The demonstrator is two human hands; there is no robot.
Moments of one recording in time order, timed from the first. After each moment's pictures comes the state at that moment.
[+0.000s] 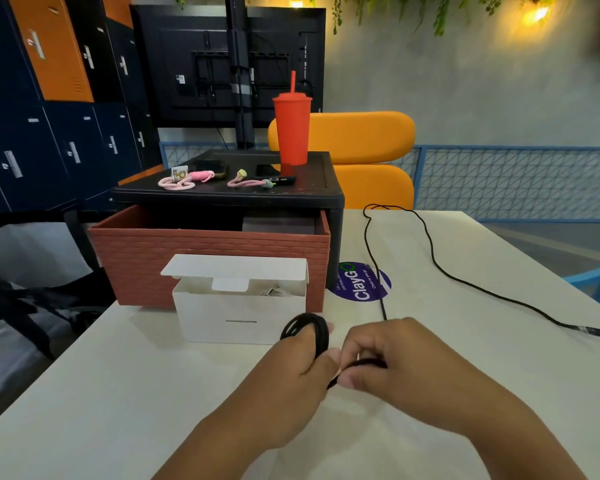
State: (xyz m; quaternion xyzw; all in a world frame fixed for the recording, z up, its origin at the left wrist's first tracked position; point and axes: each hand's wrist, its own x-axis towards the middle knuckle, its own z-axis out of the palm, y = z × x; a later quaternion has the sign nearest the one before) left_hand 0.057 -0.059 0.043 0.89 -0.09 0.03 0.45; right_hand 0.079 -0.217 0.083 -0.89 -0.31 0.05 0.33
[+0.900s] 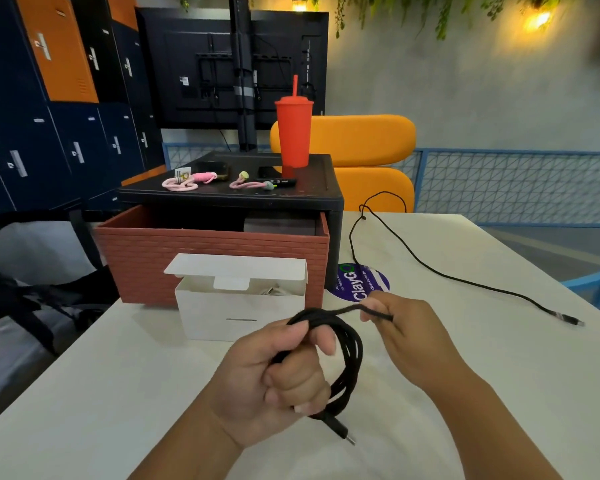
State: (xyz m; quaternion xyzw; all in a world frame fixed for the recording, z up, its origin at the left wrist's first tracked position) left_hand 0.060 -0.043 0.051 0.34 -0.33 -0.26 0.85; right_hand 0.117 -0.227 0.056 -0.89 -0.25 -0.13 0.37
